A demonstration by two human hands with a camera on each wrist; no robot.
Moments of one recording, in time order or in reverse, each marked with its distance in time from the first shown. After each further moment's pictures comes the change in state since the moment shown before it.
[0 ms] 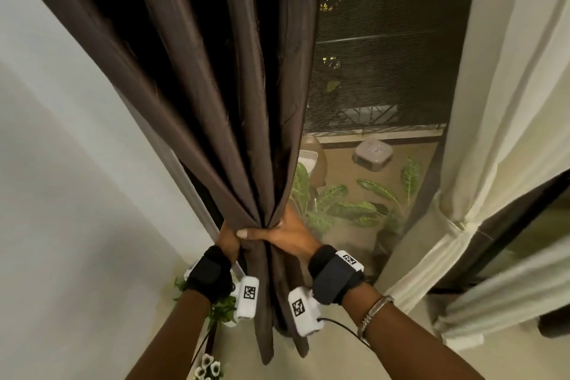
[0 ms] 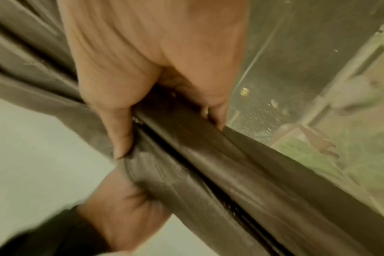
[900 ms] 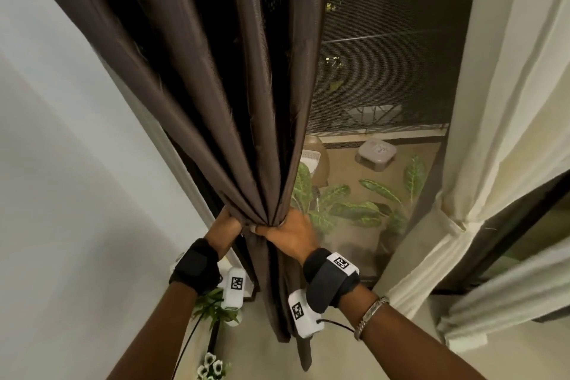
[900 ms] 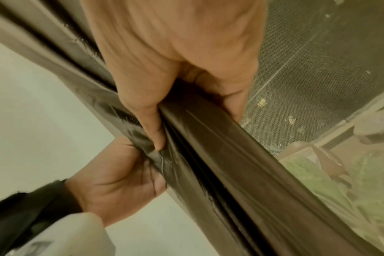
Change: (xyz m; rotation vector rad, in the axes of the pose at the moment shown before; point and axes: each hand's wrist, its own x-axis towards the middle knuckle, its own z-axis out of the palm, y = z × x) left_hand 0.038 -0.002 -0.035 0.344 -0.172 0.058; right_hand 0.007 0.013 0.001 -0.351 0.121 0.104
